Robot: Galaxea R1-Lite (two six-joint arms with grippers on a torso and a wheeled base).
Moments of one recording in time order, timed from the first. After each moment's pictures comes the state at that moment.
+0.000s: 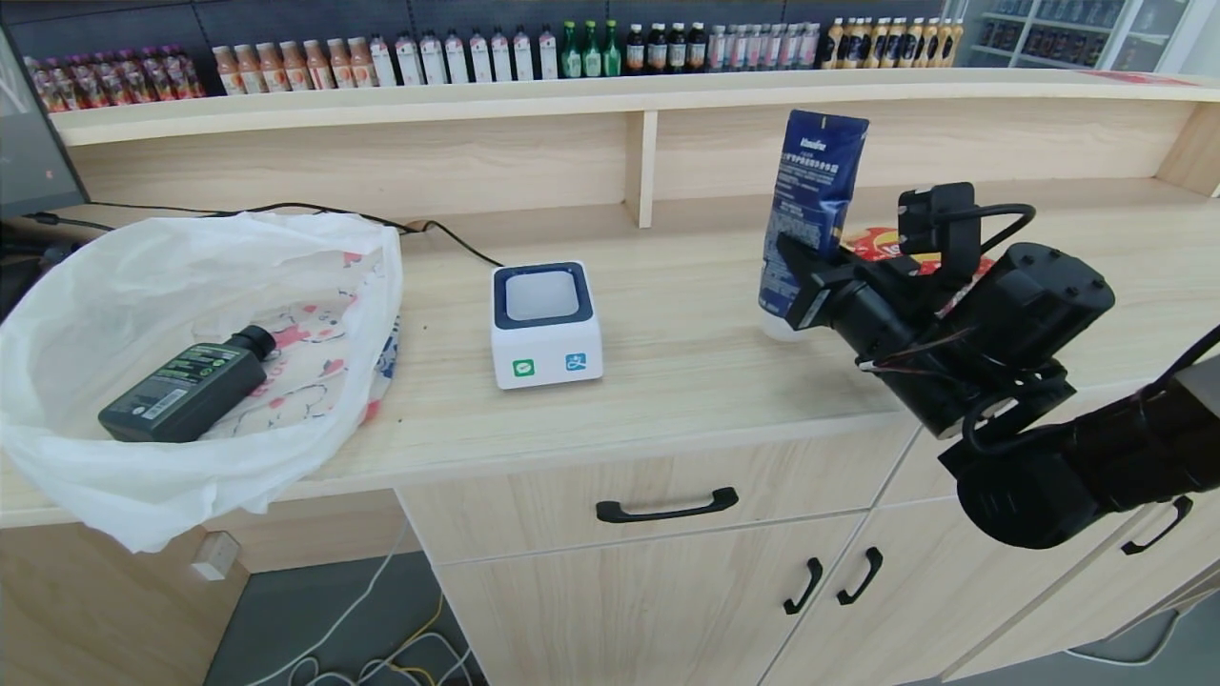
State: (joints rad) left arm 0.00 0.00 0.00 0.00 0.00 0.00; right arm 0.40 1.95 -0.92 -1.41 -0.01 -0.03
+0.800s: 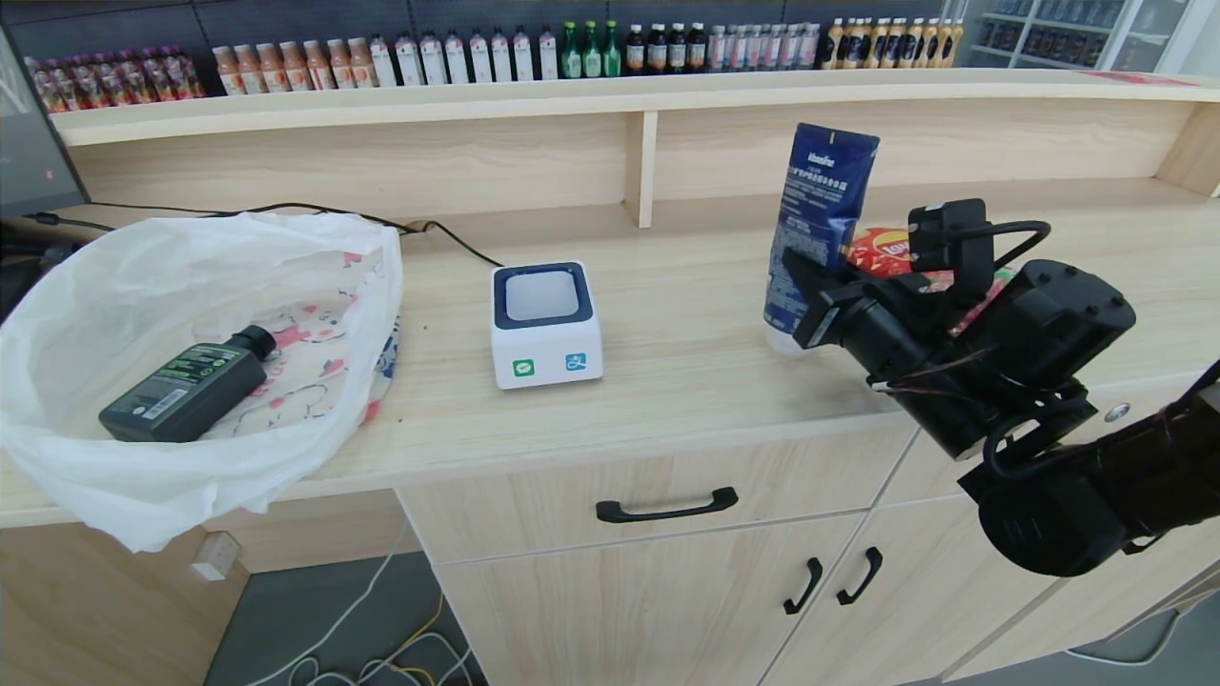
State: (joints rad) left arm 0.00 0.00 0.00 0.00 0.00 0.00; right arm 0.40 1.92 -0.83 -1.43 -0.01 -0.03
